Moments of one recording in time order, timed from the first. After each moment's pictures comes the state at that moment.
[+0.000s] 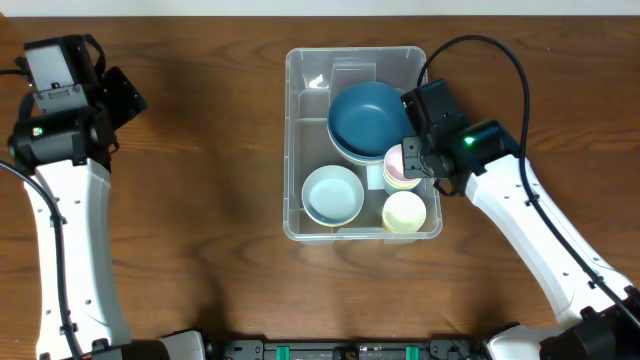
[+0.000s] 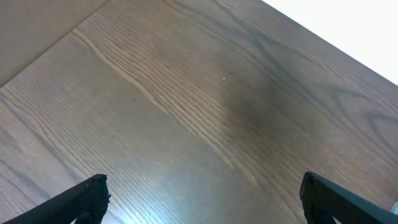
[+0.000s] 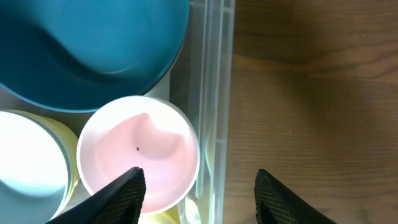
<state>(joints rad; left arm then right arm) 0.22 1.45 1.52 -0.92 -0.27 -0.38 0.43 1.54 1.32 -0.98 0.24 0.35</state>
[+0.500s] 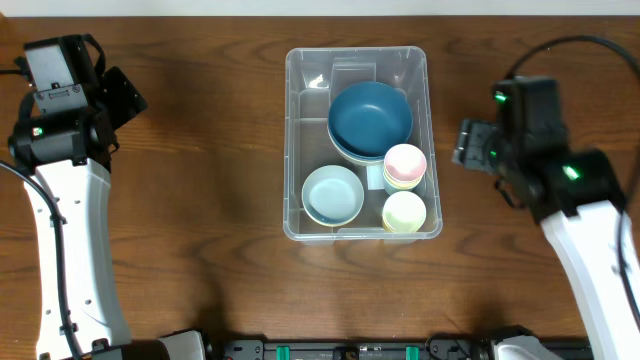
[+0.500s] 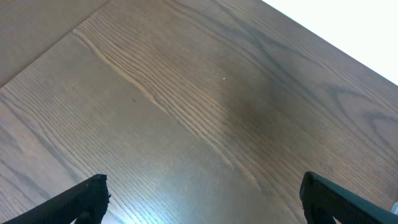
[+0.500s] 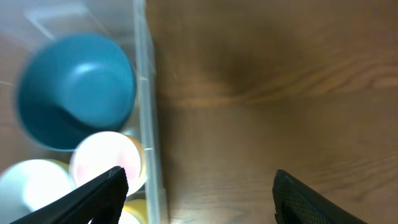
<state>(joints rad) 0.22 1.45 1.52 -0.92 -0.27 -0.38 0.21 1.24 1.32 -0.98 0.16 0.32</state>
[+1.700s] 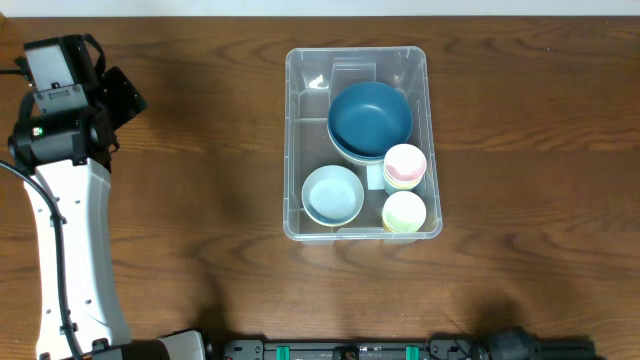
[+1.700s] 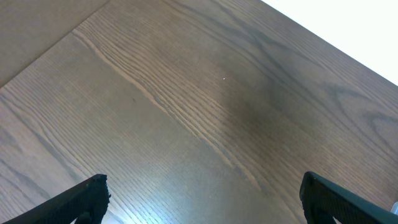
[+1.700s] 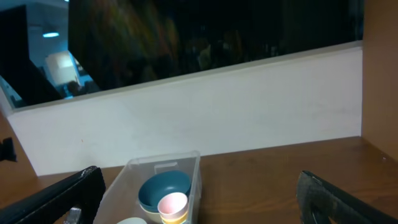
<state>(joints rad) 0.22 1.45 1.52 -0.92 -0.27 -0.38 0.21 0.03 1.33 -1.15 0.13 0.24</state>
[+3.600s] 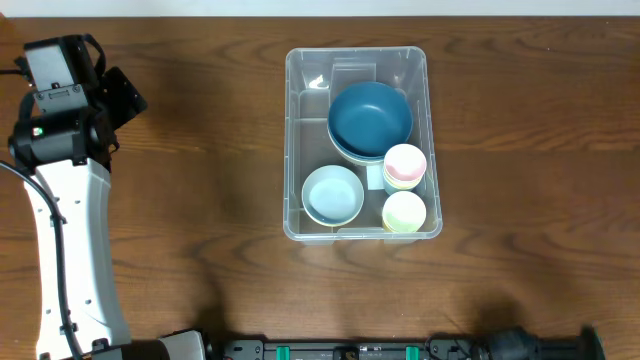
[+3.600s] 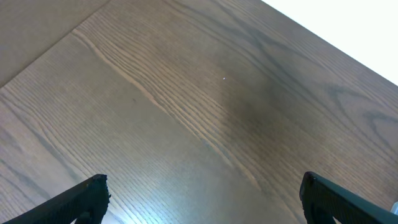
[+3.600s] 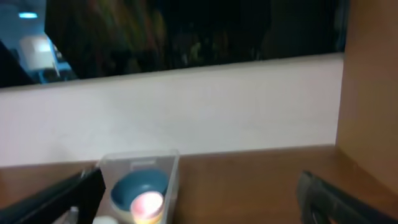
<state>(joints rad) 0.22 1.45 1.52 -0.92 -0.27 -0.38 0.21 0.02 1.17 -1.00 0.18 0.11</state>
